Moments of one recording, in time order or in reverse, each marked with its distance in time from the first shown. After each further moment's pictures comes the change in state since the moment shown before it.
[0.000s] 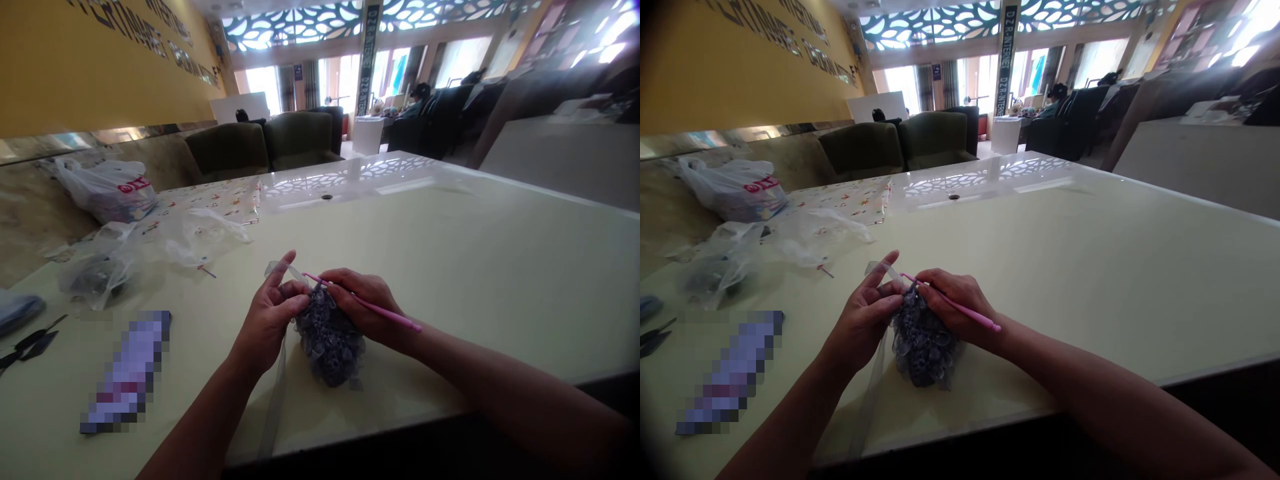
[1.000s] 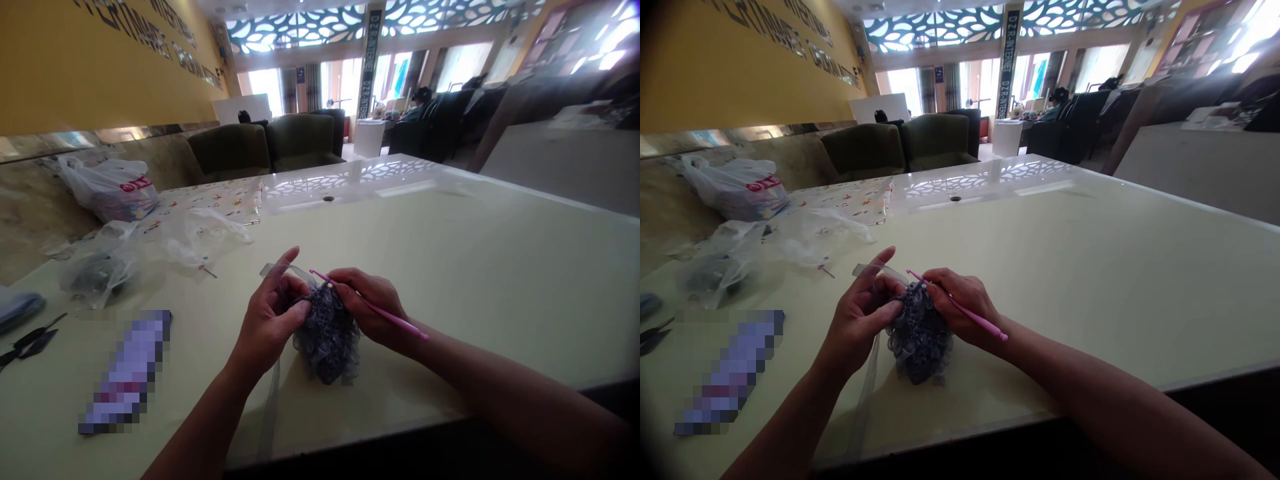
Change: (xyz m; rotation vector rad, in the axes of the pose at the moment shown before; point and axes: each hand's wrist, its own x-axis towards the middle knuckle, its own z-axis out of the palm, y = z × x) left_hand -0.009 0.007 0.005 0.339 -0.001 0.262; right_hand -0.001 0.001 0.000 -0.098 0.104 -0.079
